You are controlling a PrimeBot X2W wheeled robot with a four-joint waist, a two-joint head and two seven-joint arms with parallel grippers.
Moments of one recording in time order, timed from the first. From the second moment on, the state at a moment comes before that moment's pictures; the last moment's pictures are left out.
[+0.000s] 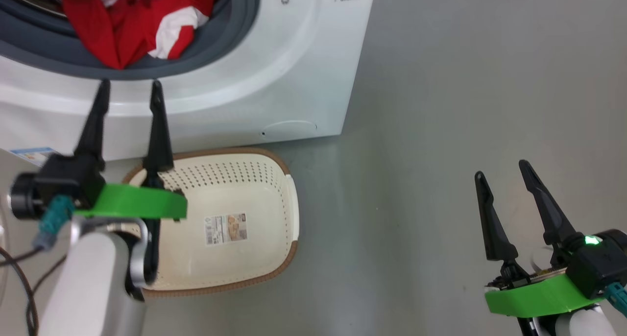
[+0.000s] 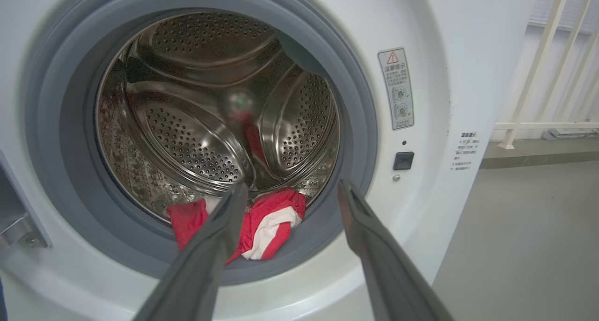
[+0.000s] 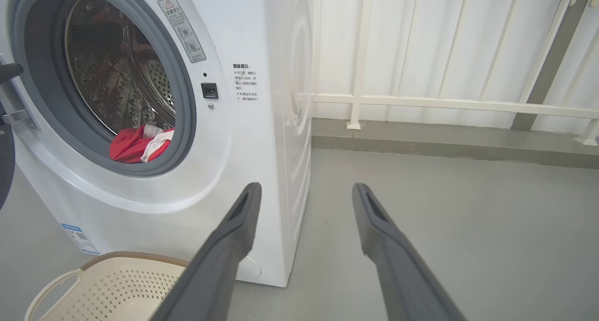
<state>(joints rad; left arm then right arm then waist) -0.51 0.14 -0.11 0.20 -0.24 0.11 -0.21 -0.02 -0.04 -0.01 -0.07 0.15 0.12 -0.26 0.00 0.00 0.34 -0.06</state>
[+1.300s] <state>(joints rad) -1.18 0.34 -0.04 0.94 -0.24 0.10 -0.17 -0.15 -0.04 0.08 -0.05 0.15 0.12 -0.26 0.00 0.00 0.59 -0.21</state>
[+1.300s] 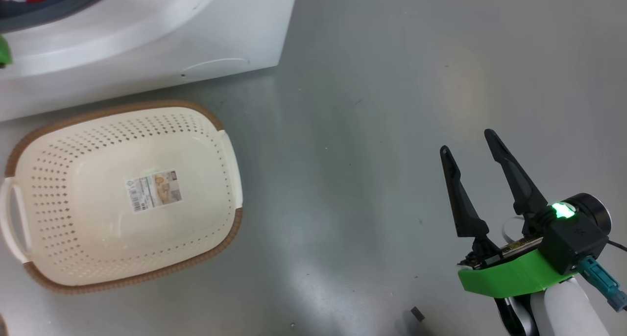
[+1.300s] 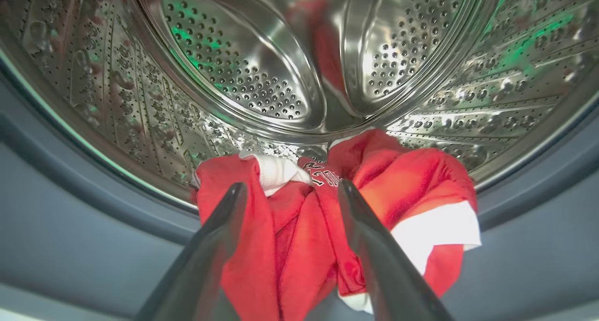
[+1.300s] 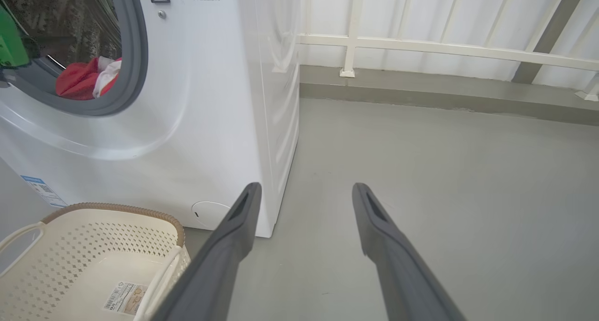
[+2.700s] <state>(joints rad) -1.32 0.45 -0.16 1.25 -0.15 0.18 0.01 -0.15 -0.04 0.14 -0.03 0.18 0.12 -0.26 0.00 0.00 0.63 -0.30</state>
